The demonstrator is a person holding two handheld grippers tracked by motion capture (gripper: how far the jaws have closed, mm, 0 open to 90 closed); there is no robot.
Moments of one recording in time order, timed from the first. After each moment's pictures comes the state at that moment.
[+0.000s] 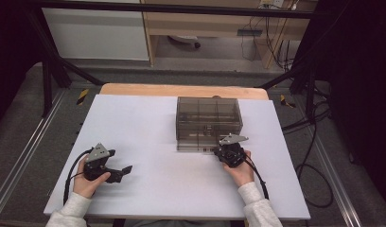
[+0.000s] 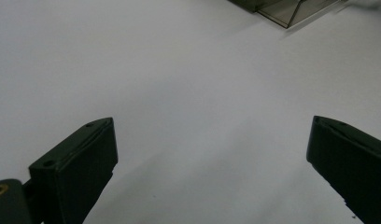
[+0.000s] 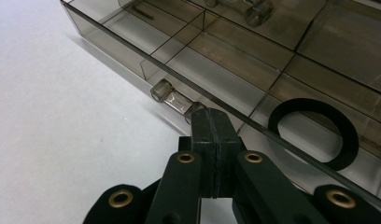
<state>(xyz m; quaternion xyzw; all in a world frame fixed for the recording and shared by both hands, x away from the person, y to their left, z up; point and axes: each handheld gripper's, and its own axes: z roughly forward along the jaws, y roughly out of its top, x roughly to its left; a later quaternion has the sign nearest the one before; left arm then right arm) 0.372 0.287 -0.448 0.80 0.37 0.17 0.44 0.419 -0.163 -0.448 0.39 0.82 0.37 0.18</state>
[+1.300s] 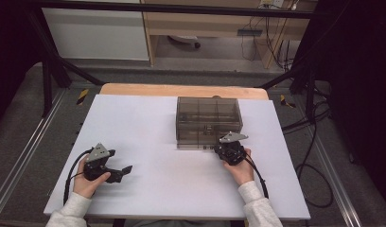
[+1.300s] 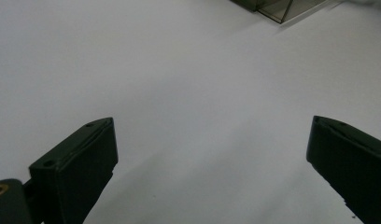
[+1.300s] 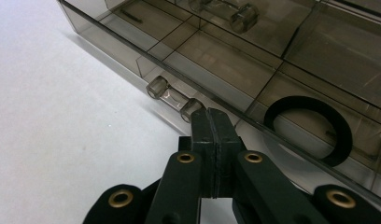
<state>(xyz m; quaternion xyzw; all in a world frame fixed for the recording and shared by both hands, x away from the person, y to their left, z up) 0.372 0.287 -0.448 0.80 0.37 0.17 0.43 0.426 -0.165 -0.450 0.39 0.82 0.37 0.19</state>
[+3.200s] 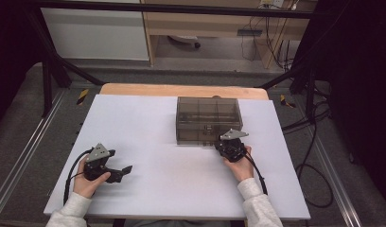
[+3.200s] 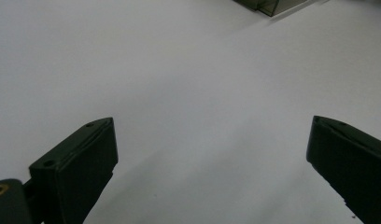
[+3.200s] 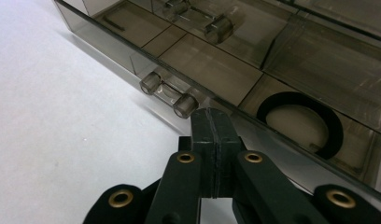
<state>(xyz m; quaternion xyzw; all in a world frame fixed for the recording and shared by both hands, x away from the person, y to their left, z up) 0.372 0.287 -0.449 0.80 0.38 0.17 0.43 0.438 -0.167 -0.452 0.40 0.81 0.37 0.20</state>
